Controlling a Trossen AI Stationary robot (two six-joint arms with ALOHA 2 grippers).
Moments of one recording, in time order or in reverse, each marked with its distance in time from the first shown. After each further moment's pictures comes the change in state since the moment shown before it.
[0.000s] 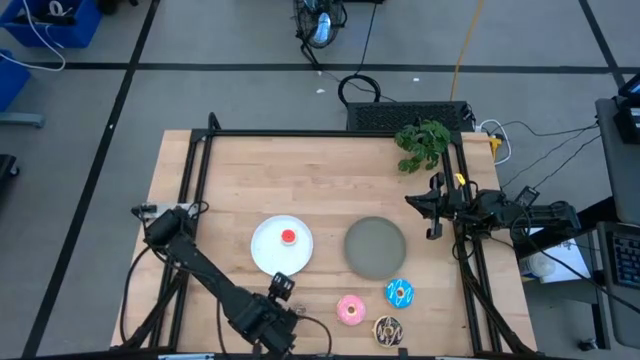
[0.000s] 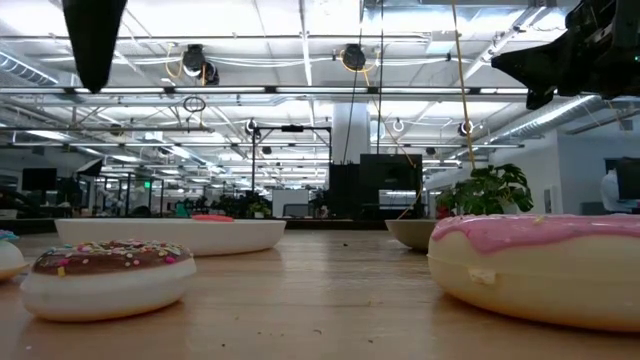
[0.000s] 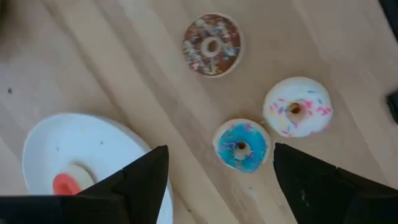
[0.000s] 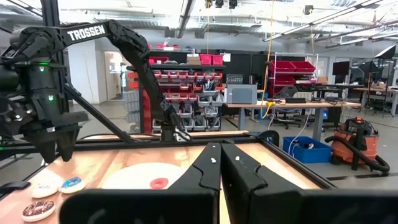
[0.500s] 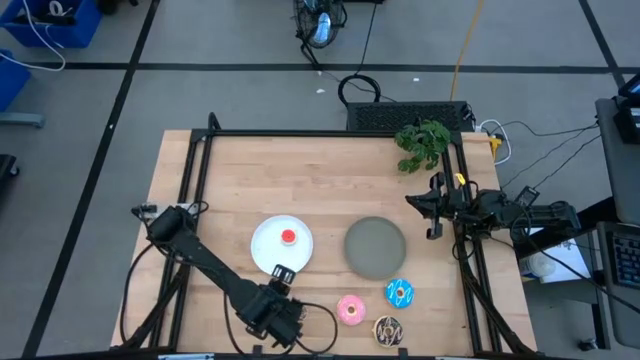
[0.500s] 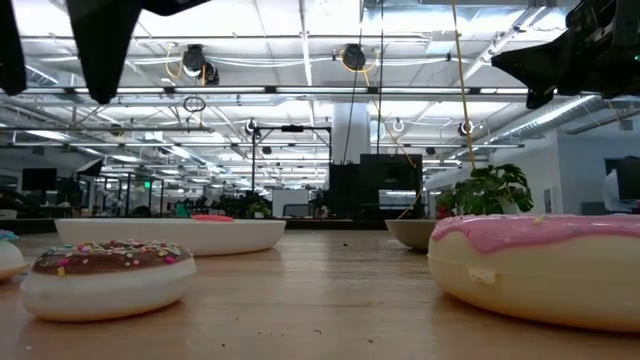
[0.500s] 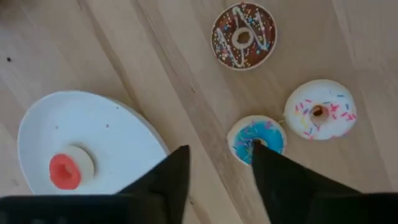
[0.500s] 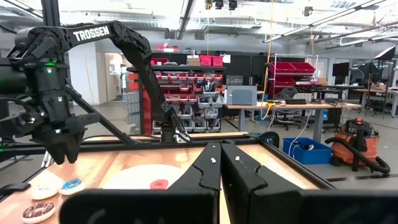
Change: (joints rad) left arm 0.057 -0.005 0.000 -0.032 0.025 -0.076; right arm 0.000 0.000 0.000 0.006 0.000 0.000
